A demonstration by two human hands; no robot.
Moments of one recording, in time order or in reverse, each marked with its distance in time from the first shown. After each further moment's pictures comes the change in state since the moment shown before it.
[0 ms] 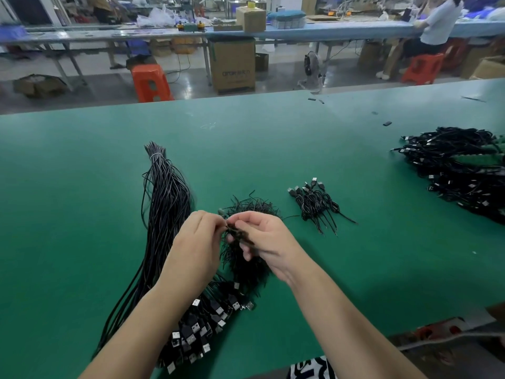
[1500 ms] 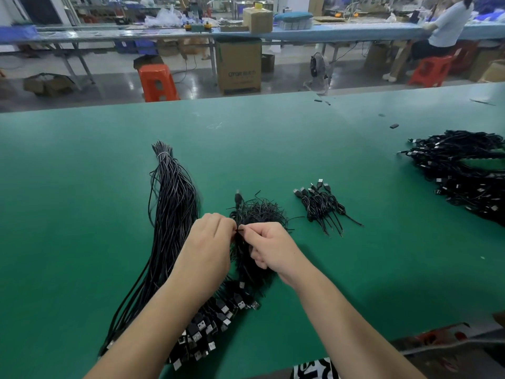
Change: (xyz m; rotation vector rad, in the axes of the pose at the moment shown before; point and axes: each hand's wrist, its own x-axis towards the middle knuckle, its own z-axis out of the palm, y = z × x) left_hand -0.003 -0.001 0.005 0.210 -0.023 0.177; right_hand 0.002 0.016 0.001 -0.231 0.044 0.030
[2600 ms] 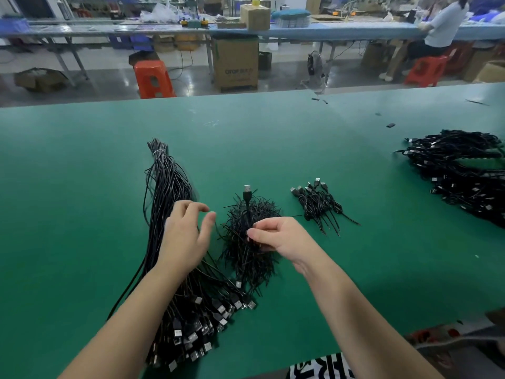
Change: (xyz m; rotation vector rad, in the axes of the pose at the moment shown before) left_hand -0.001 -0.060 0.040 -0.219 -0.088 -0.473; right_hand 0.010 0.002 -0.040 -0.074 0.036 0.127
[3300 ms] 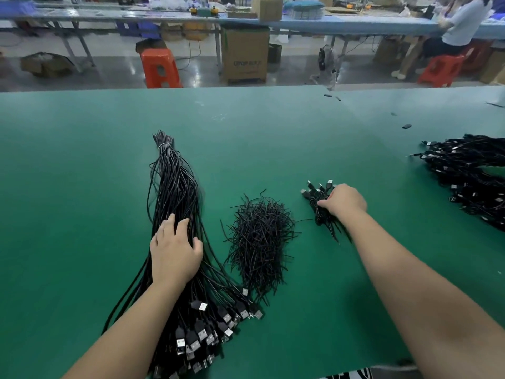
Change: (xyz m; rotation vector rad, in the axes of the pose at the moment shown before) left_hand -0.011 -0.072 0.043 0.368 -0.125 -0.344; right_hand 0.118 0.012 -0.136 -1.059 0.595 0.386
